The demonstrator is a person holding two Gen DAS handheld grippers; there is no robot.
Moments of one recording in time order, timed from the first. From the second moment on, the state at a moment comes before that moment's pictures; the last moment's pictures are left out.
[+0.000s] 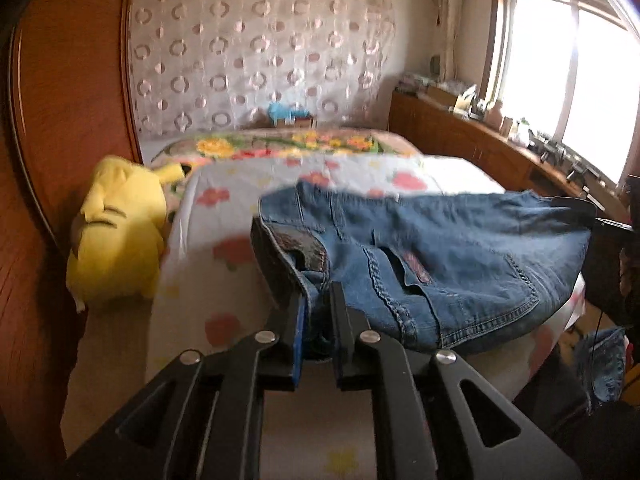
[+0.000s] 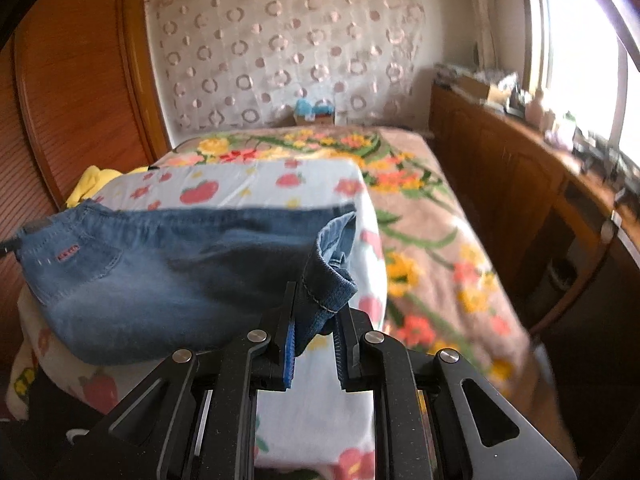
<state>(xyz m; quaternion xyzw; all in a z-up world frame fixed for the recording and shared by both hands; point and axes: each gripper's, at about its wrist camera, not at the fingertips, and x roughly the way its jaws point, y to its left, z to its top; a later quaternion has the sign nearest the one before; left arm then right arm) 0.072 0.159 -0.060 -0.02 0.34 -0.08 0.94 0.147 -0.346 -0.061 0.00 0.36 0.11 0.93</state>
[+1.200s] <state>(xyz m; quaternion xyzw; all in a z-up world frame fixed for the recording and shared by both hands) 0.069 0.064 -0.042 0.01 0.32 -0.14 0.94 0.121 -0.356 -0.076 0.07 0.34 0.11 0.93</state>
